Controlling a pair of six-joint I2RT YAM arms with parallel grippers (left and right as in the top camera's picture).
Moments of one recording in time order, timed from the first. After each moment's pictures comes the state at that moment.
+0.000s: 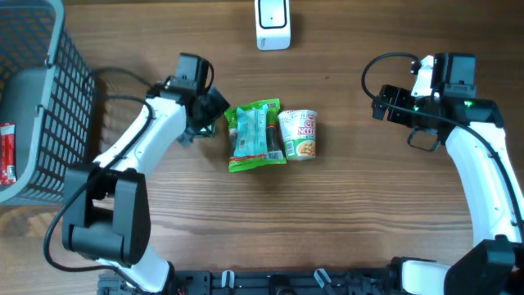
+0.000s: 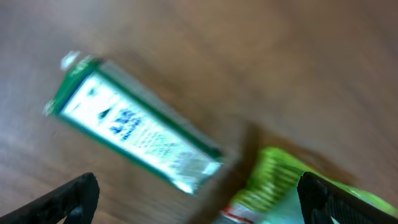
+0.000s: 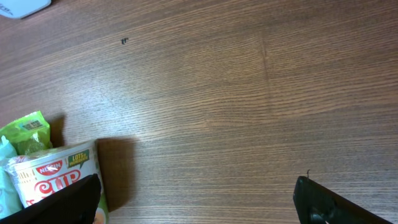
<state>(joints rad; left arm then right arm) -0.23 1.79 1.18 -0.66 -0.04 -1.00 -0.09 1.47 1.15 -0.76 -0.17 0.18</state>
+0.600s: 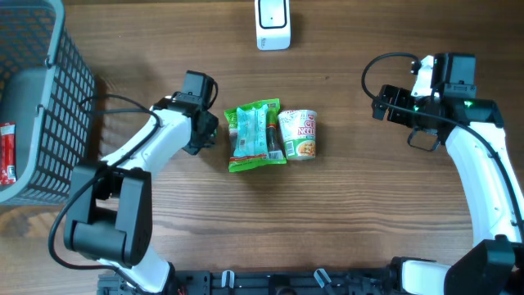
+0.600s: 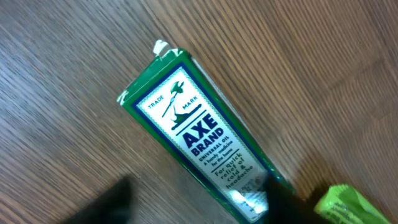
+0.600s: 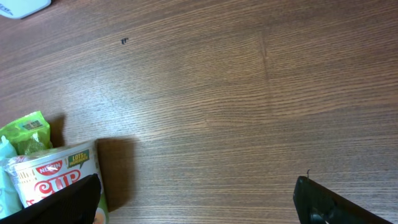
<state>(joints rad) -0.26 1.79 1.09 -0.62 -0.16 -1.17 -0.09 1.47 1.15 -0.76 -0.17 0.18</state>
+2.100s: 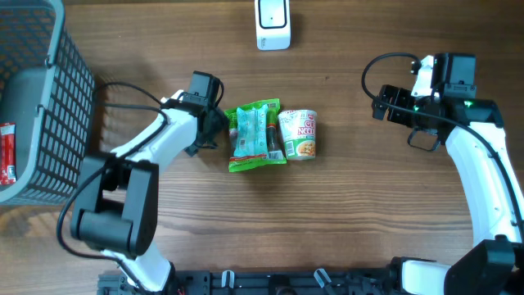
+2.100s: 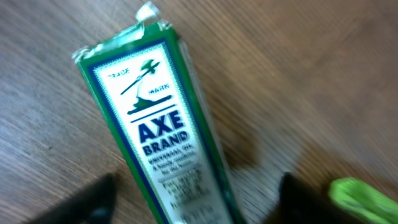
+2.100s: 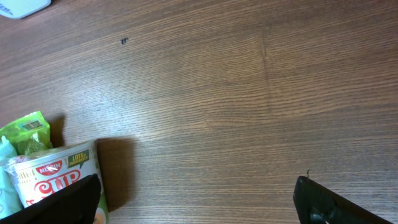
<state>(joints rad) -0.27 1.85 1.09 -0.54 -0.15 -1.01 -0.09 1.47 1.15 -0.76 -0.17 0.18</state>
